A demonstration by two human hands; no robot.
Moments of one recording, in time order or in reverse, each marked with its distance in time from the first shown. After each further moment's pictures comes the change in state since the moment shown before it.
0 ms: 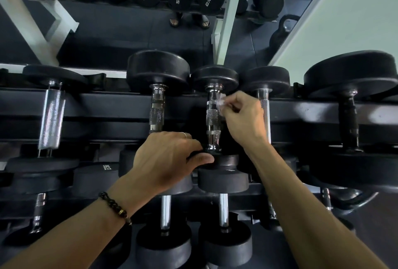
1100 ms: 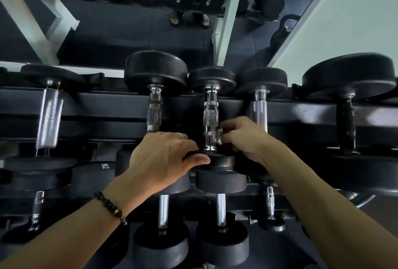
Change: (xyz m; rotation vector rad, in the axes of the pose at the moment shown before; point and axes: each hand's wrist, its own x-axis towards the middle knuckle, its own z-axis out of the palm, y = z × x) left_hand 0.000 0.001 -0.001 0.014 -0.020 -0.016; right_hand 0.001 0.023 -0.012 -0.013 -0.544 0.343
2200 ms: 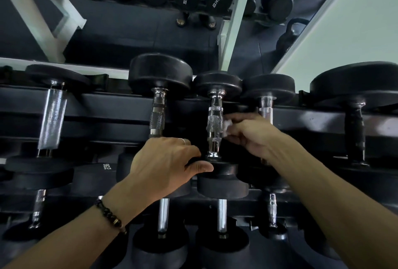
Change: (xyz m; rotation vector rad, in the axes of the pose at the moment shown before) left_hand 0.000 -0.001 0.004 0.009 0.085 0.010; right_hand 0.019 -0.014 -0.012 0.515 0.019 0.092
